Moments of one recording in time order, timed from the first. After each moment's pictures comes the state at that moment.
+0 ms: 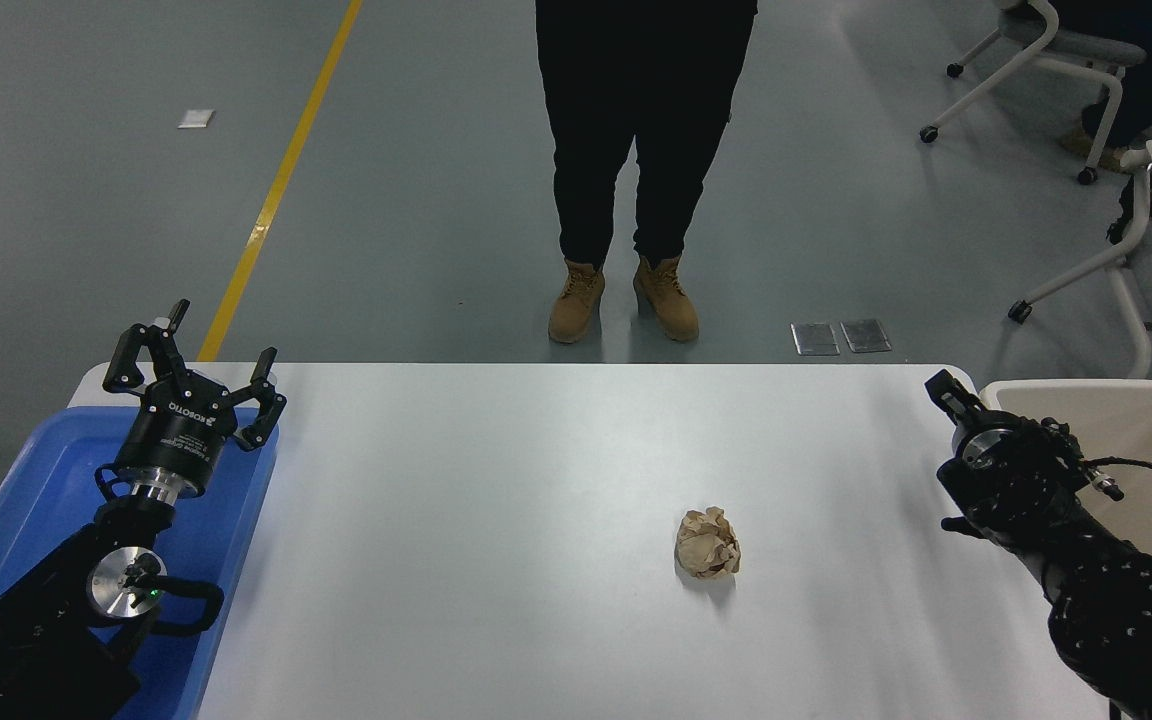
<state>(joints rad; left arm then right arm) -0.45 0.28 -1.07 -0.58 0.20 -0.61 -0.45 0.78 -0.06 -0.68 -0.04 0.04 -0.17 -0.13</state>
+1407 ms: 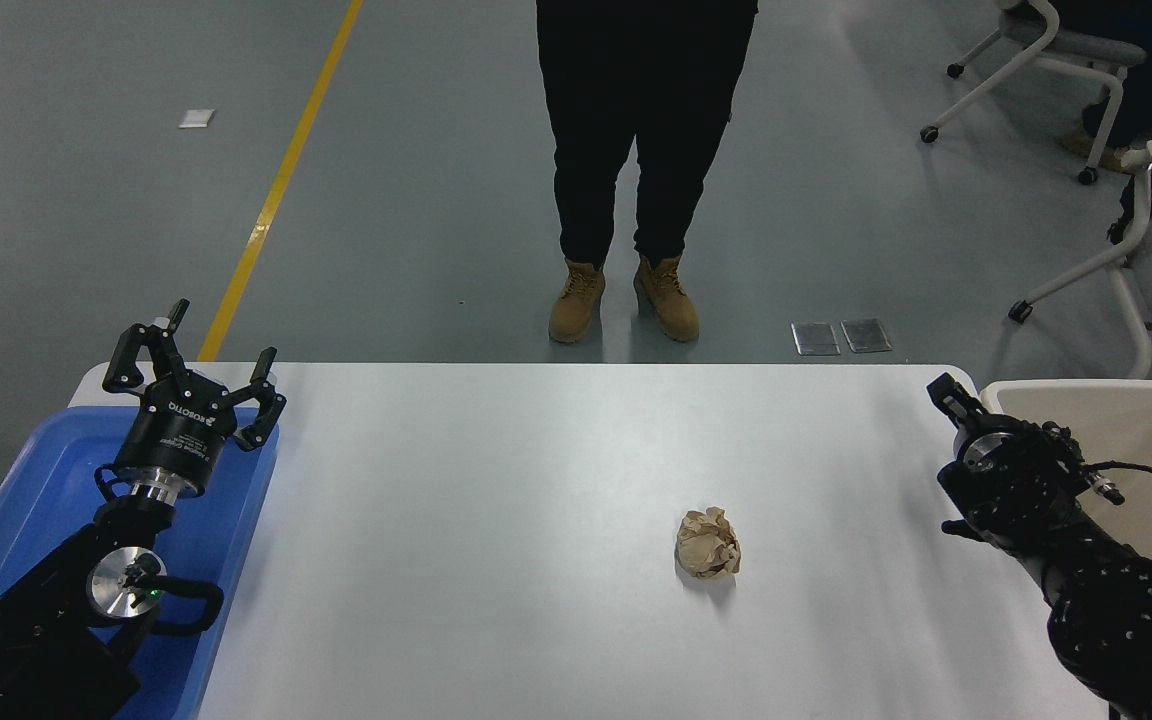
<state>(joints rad) -0.45 0.28 -1.07 -0.58 0.20 -0.61 -0.45 0.79 -0.06 -0.68 -0.05 0.04 -0.17 -0.13</state>
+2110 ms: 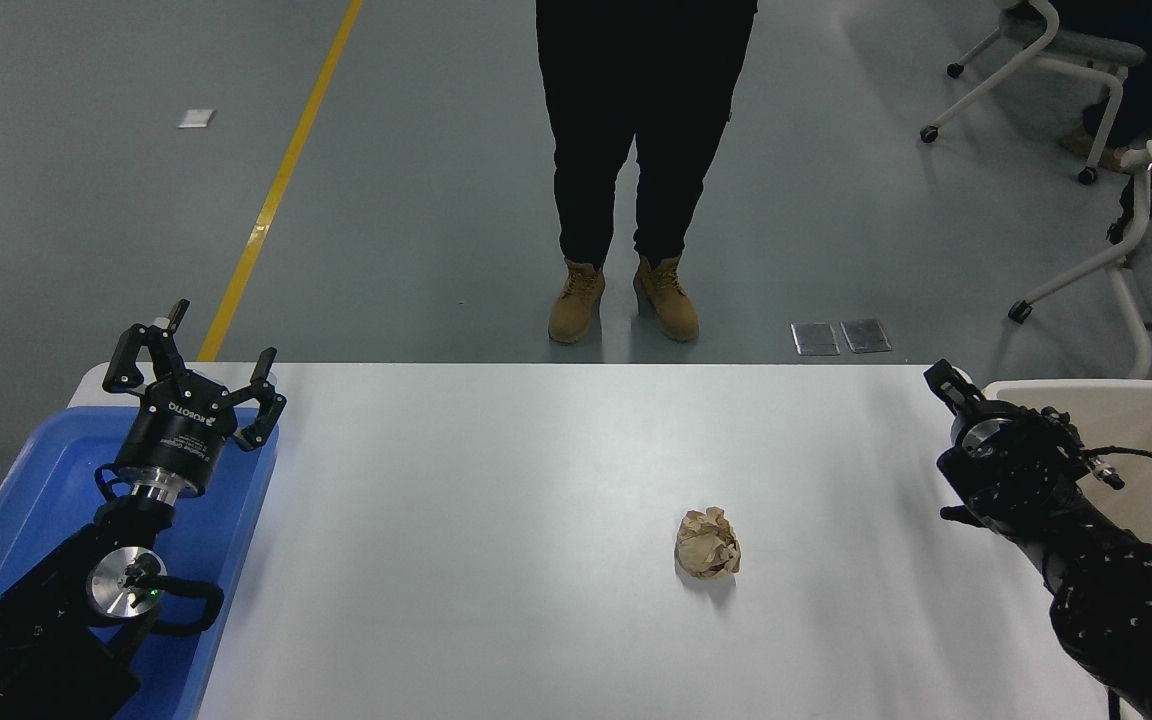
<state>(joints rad) -0.45 0.28 -1.07 -0.58 0.20 -0.61 -0.45 0.85 -0.10 -0.67 0.02 0.04 -0.16 -0.13</state>
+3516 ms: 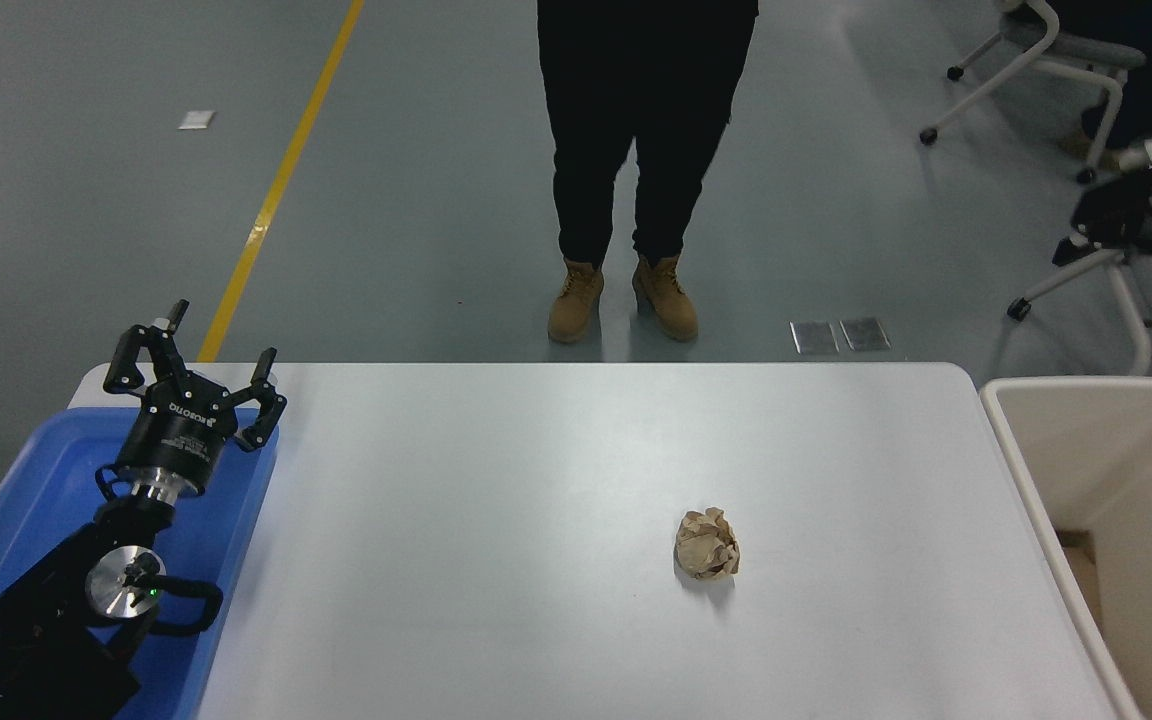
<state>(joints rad) -0.45 0.28 -1.07 -0.58 0.20 -0.61 -0.45 2.56 -0.66 -1.50 1.46 0.04 0.70 -0.13</state>
